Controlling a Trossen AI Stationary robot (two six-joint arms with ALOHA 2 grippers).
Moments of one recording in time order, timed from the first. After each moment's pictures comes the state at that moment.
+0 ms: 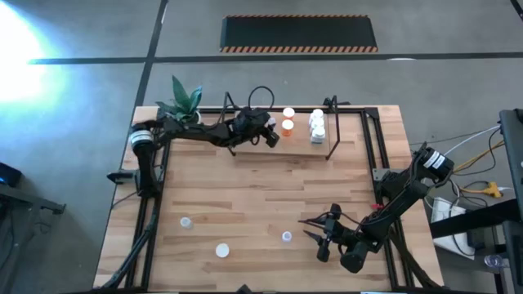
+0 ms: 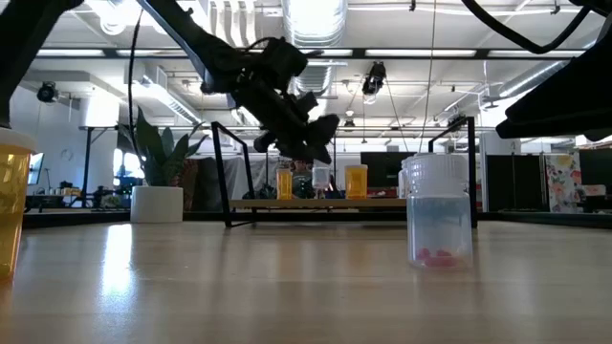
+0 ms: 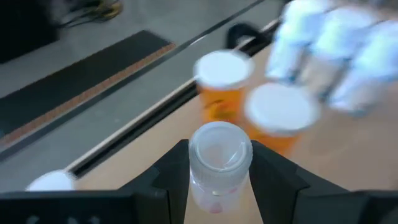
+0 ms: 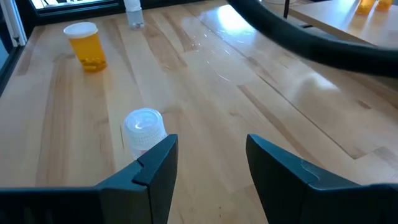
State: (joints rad) left arm 0.37 1.86 1.18 0.20 -0.36 -0.18; right arm 0.87 1.67 0.71 0.06 1.02 0.89
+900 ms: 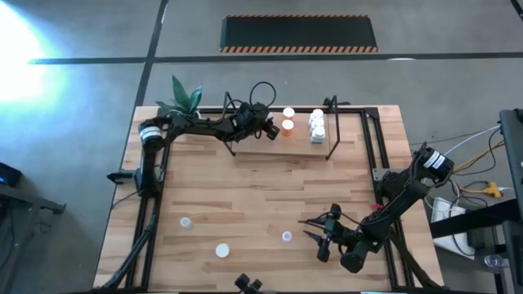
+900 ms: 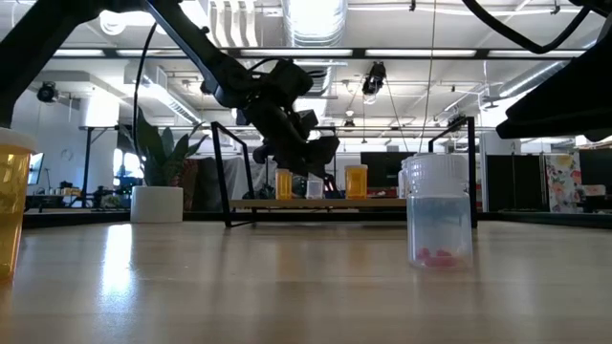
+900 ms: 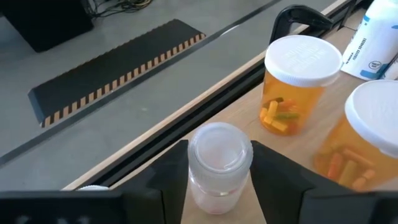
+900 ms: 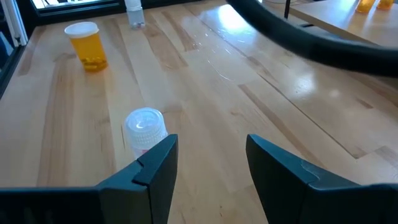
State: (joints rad) left arm 0.43 1.96 1.25 0.18 -0.42 -0.17; right arm 0.87 1.67 0.71 0.07 1.02 0.89
